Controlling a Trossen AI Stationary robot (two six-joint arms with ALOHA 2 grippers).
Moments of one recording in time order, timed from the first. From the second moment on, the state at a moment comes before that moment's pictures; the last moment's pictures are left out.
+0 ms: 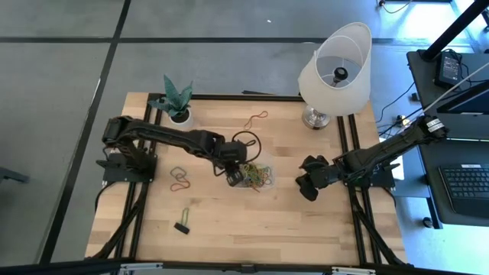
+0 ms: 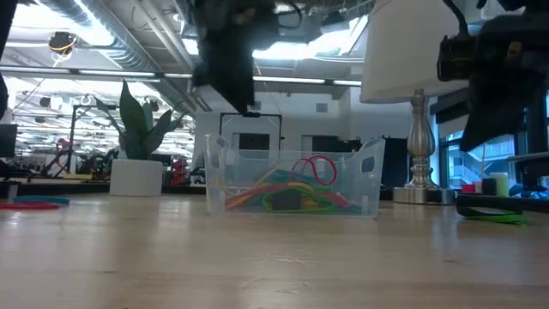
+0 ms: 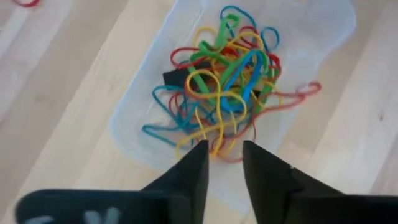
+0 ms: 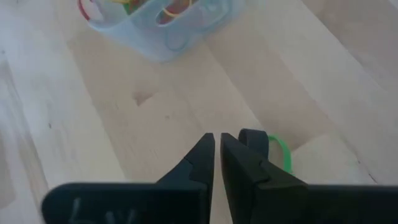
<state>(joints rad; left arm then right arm) -0.07 1.70 1.39 -0.83 -0.08 -0.59 0.39 1.07 0.57 -0.51 0.27 0.93</state>
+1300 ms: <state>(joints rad) -0.35 1.25 0.82 -0.76 -0.18 -0.92 0.41 1.41 0.77 -0.79 0.21 1.02</state>
